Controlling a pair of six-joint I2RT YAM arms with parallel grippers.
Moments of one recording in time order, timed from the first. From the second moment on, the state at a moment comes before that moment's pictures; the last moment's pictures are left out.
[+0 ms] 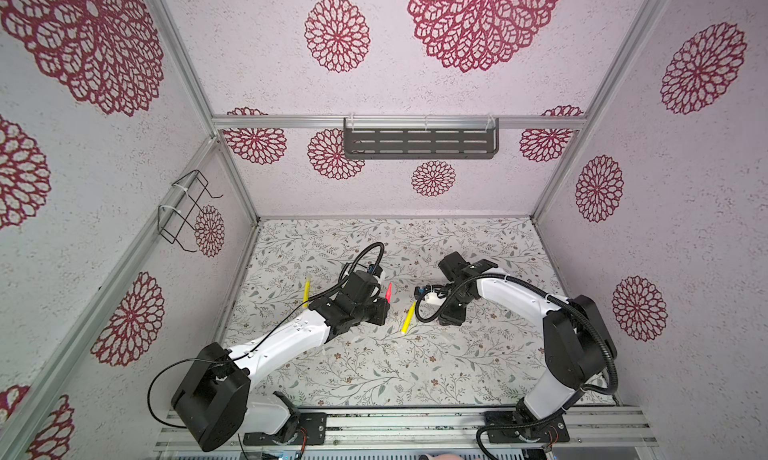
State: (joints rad) left arm -0.69 1.36 0.85 -0.26 0.07 -0.41; right arm 0.55 1.70 1.19 -0.90 -0.12 -0.82
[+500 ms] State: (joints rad) left arm -0.66 1.26 0.81 -0.23 0.19 -0.39; right arm 0.55 1.77 1.20 -0.88 -0.07 -0.83
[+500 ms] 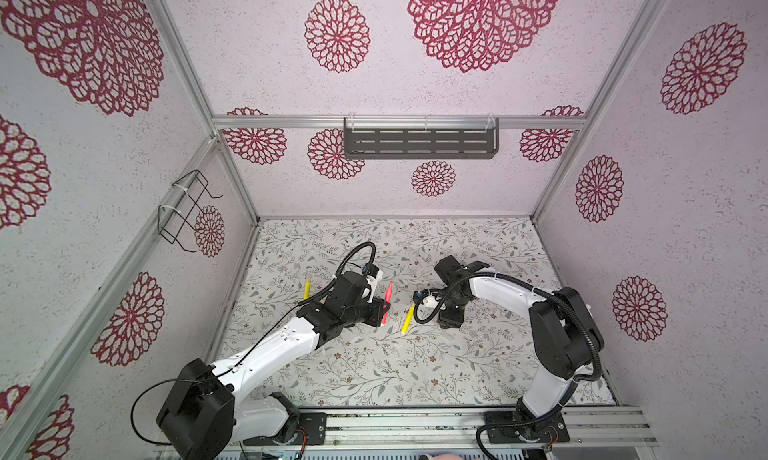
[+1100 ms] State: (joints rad) left arm -0.63 1.24 0.80 -0.22 0.24 -0.39; right arm 0.57 1.81 1.19 -0.84 -0.05 -0.81
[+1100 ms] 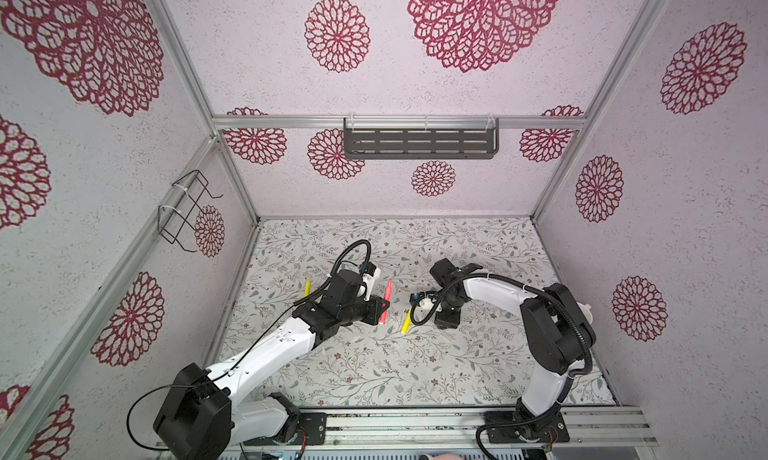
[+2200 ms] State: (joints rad) left arm -0.59 1.19 0.77 -0.18 0.28 -0.40; right arm 0.55 1.82 1.34 -0.89 -0.25 -0.61
